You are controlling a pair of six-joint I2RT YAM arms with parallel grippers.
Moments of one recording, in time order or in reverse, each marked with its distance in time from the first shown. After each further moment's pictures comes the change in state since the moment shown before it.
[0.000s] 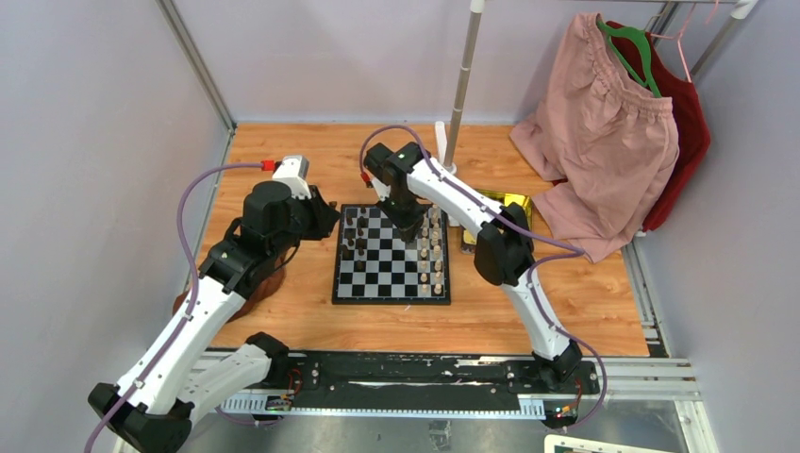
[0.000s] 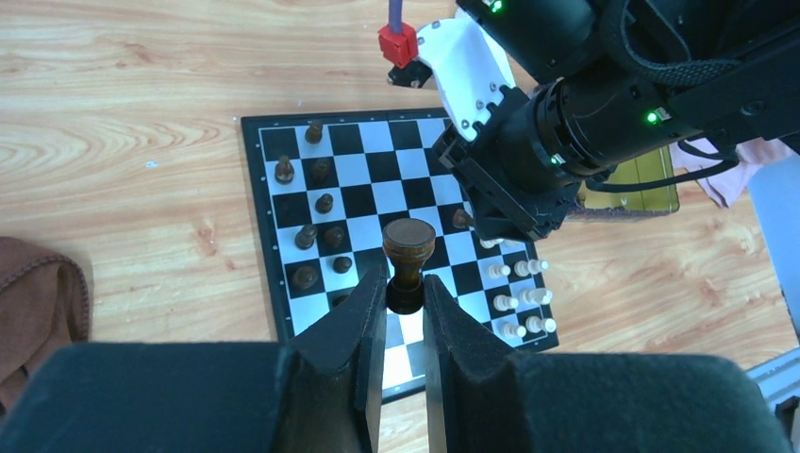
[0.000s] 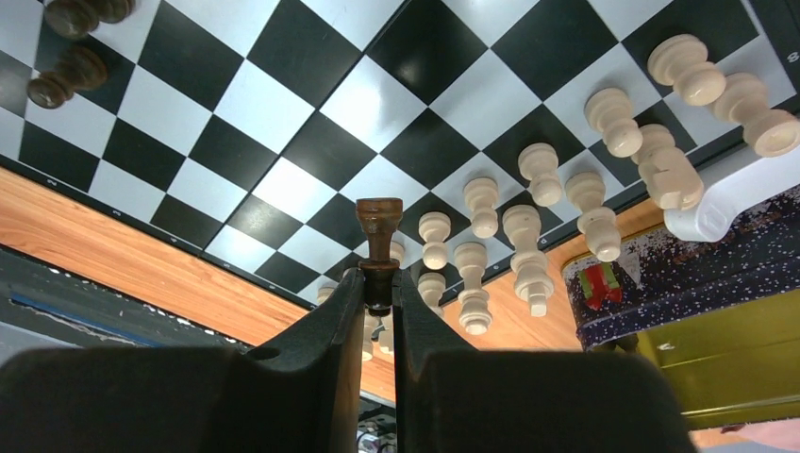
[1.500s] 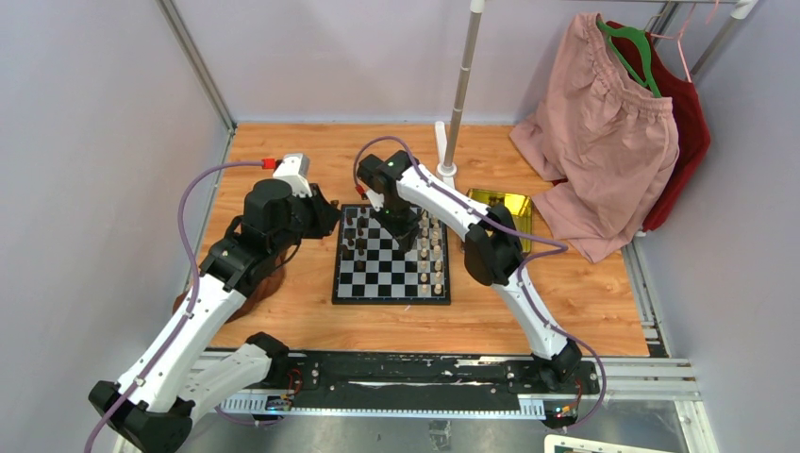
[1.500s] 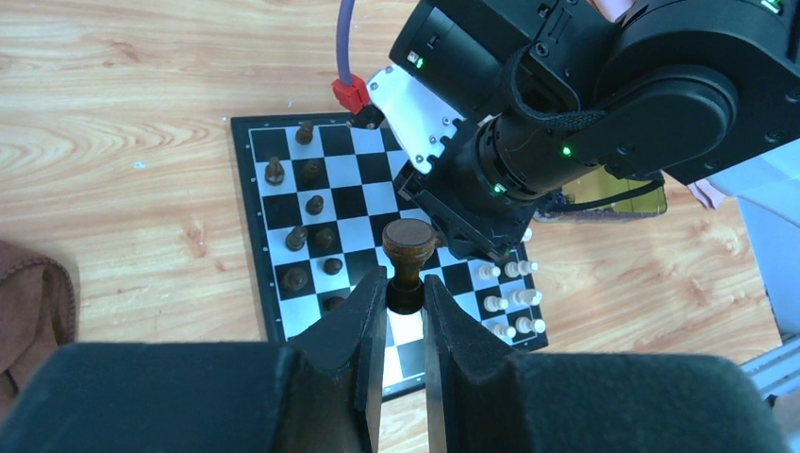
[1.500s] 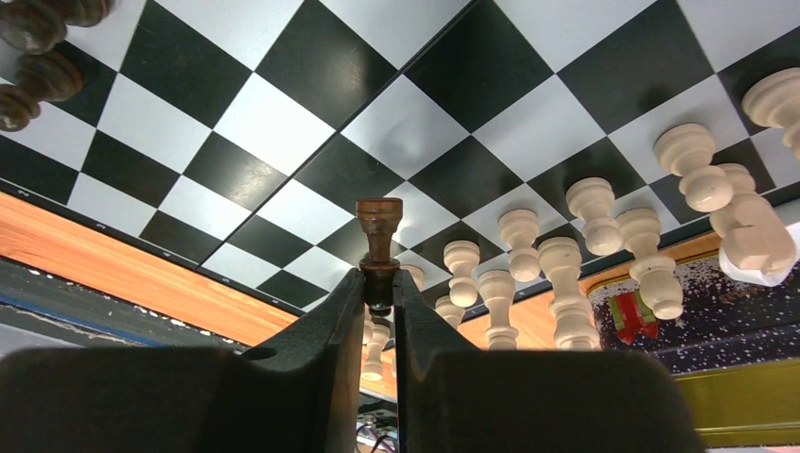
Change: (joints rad) left arm 0.000 0.013 0.013 0.001 0.012 -0.015; right arm 0.028 0.089 0.034 -0.041 -0.010 -0.013
